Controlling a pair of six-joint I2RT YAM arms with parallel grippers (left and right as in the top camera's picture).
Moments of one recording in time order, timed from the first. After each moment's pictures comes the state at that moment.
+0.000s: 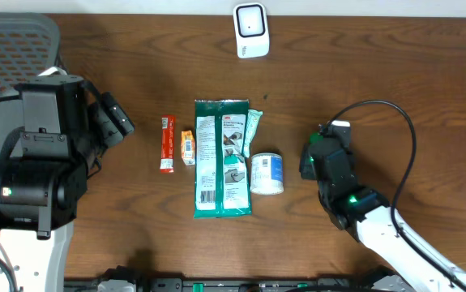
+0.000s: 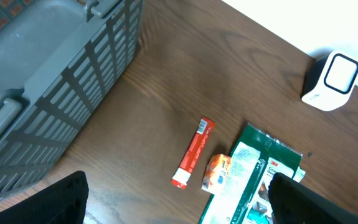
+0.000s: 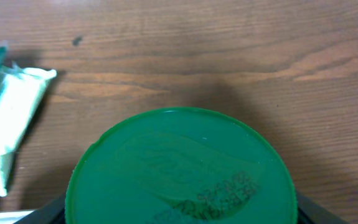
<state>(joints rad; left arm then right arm) -0.08 1.15 1.54 -1.23 -0.21 -0.56 0.49 1.23 0.56 -0.13 0.40 0.44</state>
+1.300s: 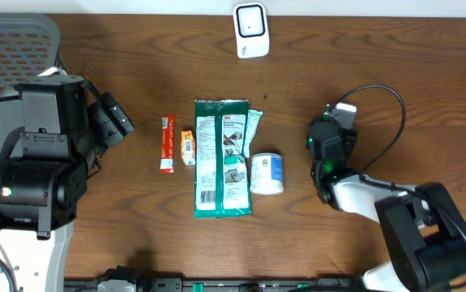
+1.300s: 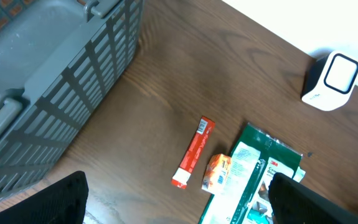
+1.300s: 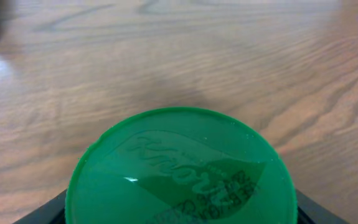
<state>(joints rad) -0.08 1.15 1.54 -1.23 -0.21 -0.56 0.35 1.72 0.55 0.60 0.60 0.33</state>
